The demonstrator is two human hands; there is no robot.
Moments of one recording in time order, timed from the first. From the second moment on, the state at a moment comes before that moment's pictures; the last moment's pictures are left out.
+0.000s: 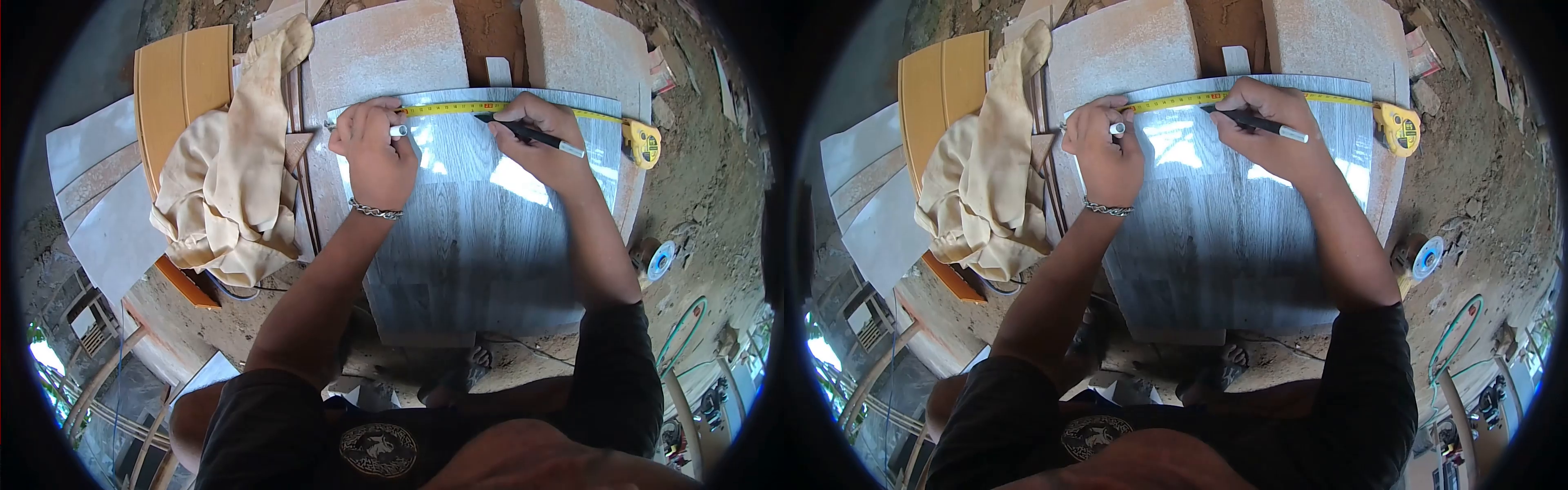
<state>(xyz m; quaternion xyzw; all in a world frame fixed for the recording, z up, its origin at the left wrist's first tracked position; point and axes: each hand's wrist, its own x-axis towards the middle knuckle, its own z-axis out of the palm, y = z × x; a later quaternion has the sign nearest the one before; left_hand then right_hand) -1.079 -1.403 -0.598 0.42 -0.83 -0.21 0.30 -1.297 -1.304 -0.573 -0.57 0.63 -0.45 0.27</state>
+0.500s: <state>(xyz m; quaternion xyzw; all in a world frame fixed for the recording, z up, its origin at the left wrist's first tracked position) -1.081 -1.403 -0.594 0.40 -0.84 -0.21 0.29 -1.293 -1.299 -0.578 -0.54 0.63 -0.49 0.28</state>
